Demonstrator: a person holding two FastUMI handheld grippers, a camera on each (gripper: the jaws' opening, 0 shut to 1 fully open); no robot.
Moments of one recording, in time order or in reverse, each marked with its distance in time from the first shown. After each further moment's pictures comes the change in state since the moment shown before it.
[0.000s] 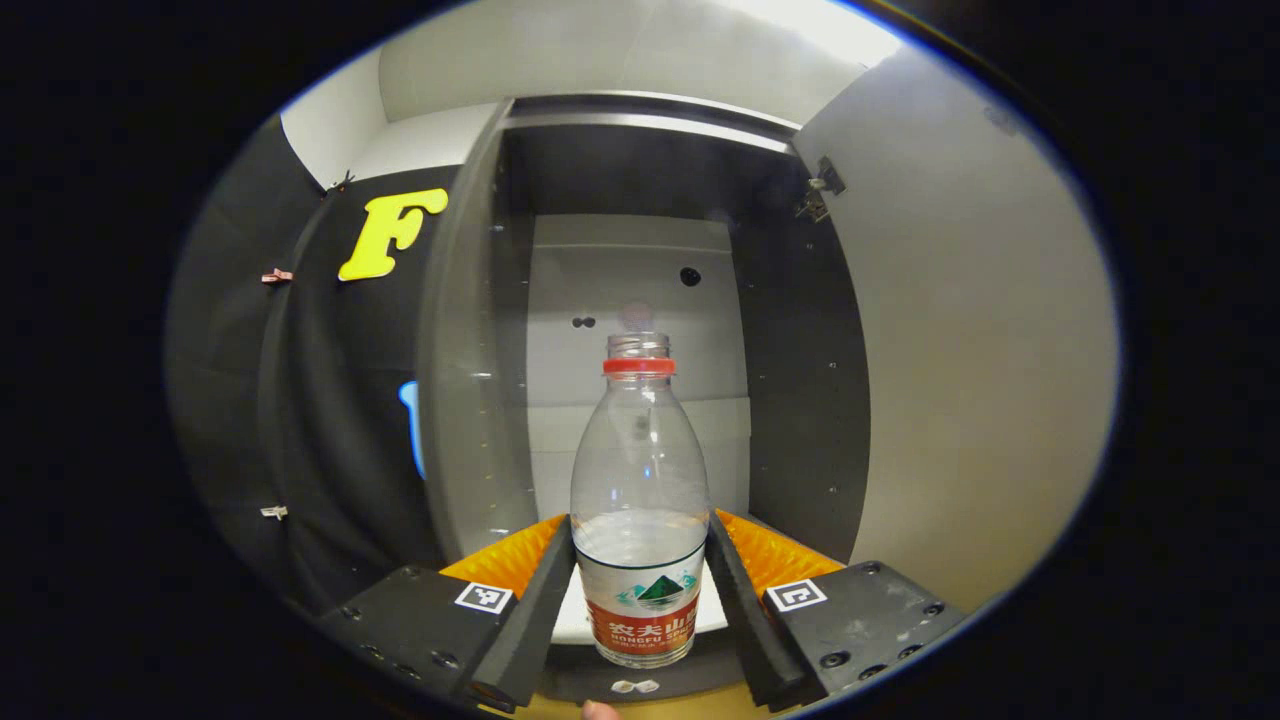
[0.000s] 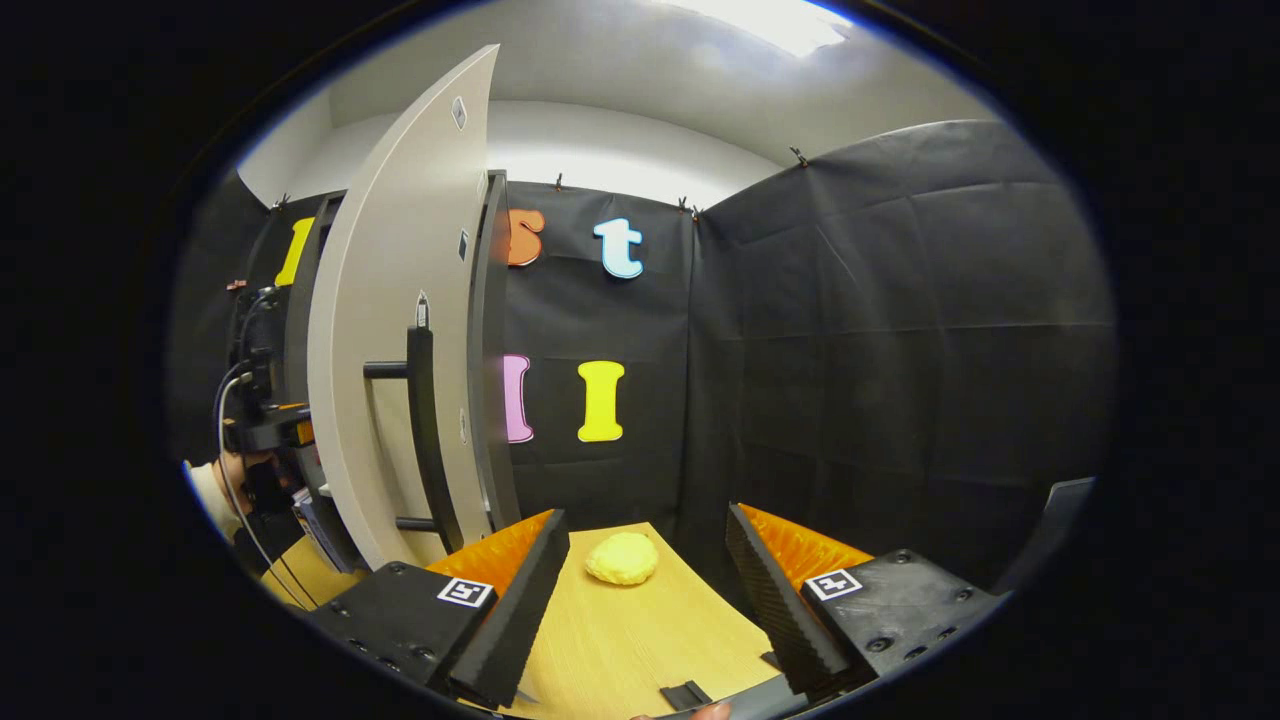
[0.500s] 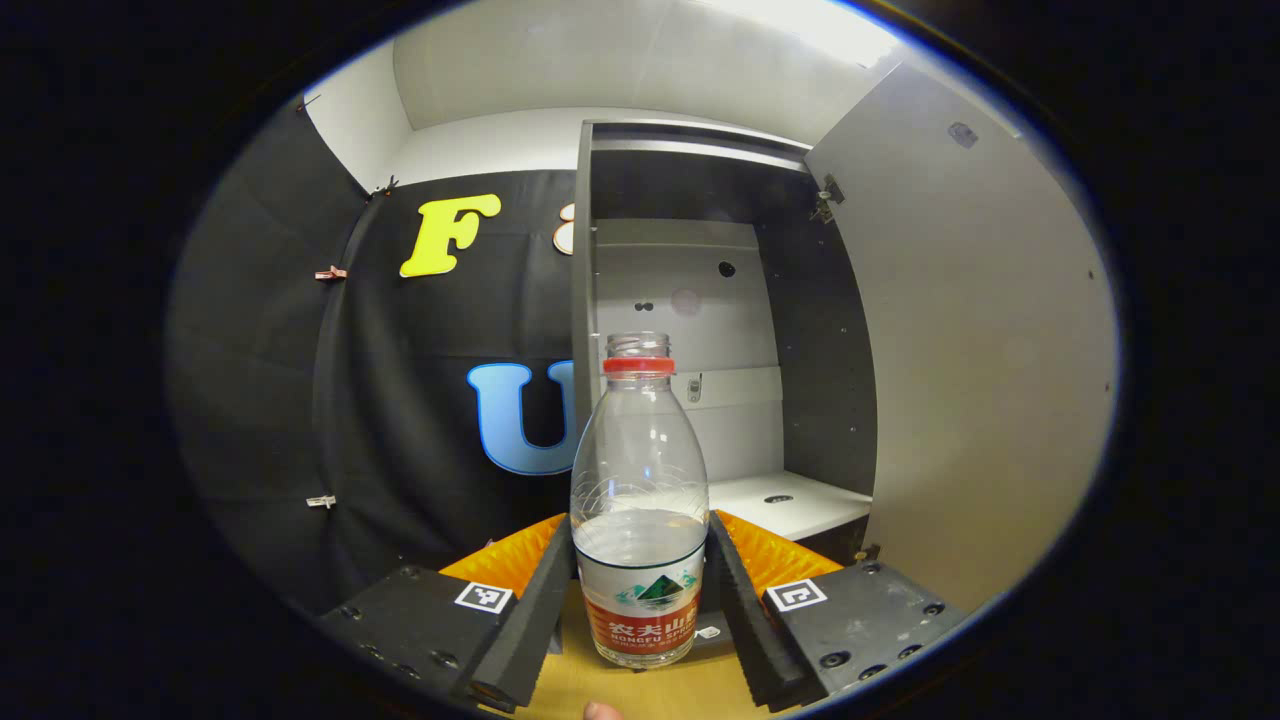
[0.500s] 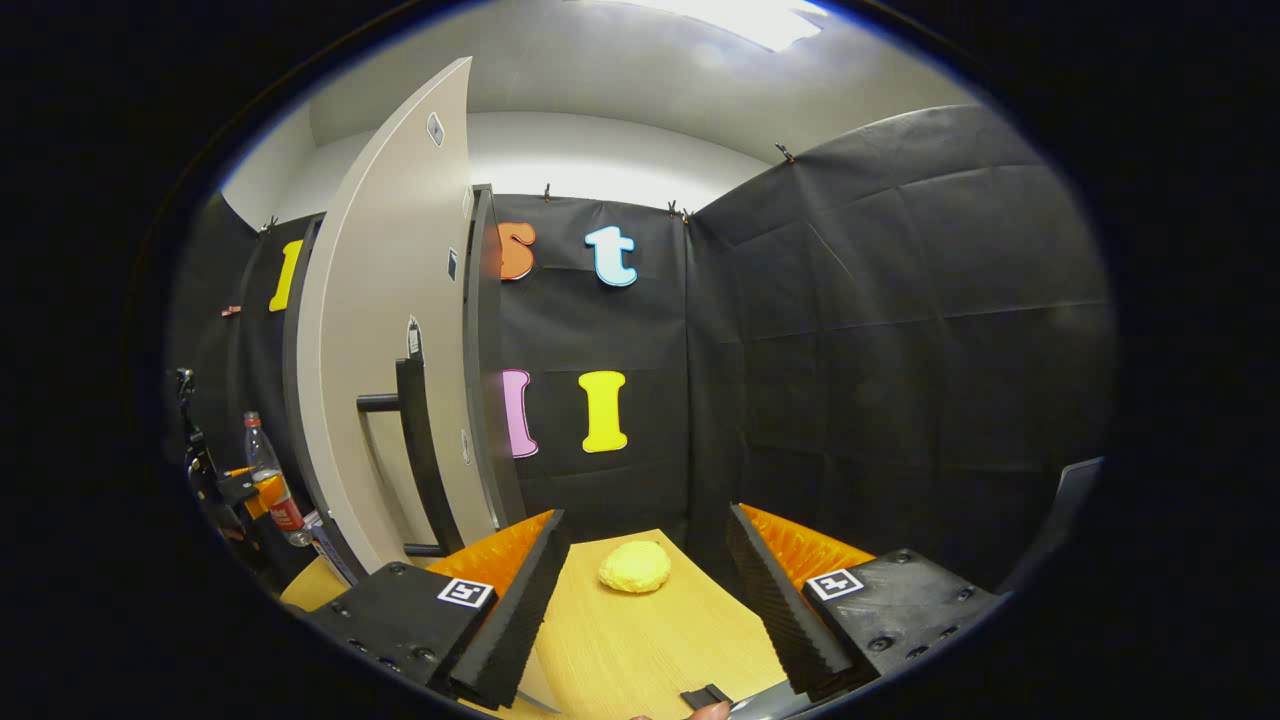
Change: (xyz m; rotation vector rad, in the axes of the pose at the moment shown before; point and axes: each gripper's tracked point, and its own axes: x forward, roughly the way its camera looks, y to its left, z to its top) left arm -0.103 0.064 -0.059 0.017 -0.002 0.059; right arm 0.008 0.000 0.006 0.044 -0.010 -0.007
